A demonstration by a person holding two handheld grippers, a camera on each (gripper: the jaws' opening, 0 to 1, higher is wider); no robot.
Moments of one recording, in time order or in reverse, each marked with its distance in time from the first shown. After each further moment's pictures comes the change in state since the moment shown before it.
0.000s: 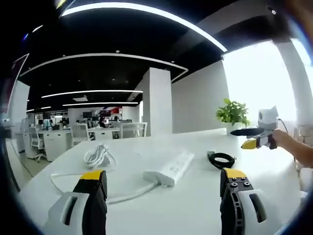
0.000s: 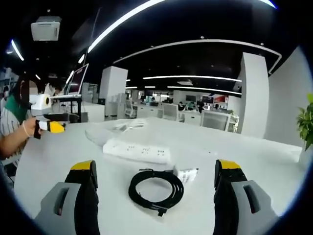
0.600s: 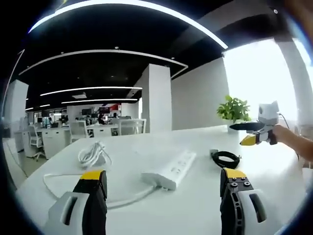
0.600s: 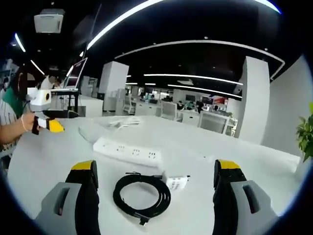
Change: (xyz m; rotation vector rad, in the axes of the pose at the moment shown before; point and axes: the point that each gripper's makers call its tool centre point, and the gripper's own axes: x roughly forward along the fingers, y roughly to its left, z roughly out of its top) left arm 0.032 0.004 -0.007 -0.005 0.036 -0.003; right arm 0.020 -0.023 0.004 -0.061 0.026 -0.010
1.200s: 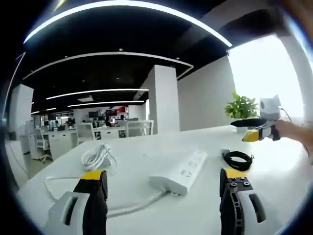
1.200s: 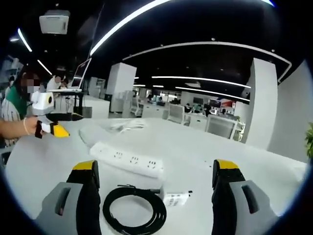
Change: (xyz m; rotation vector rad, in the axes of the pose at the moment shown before) left arm 0.022 0.013 -0.001 0.023 -0.026 0.078; right arm 0.040 -0.004 0.011 -0.019 -0.026 0.087
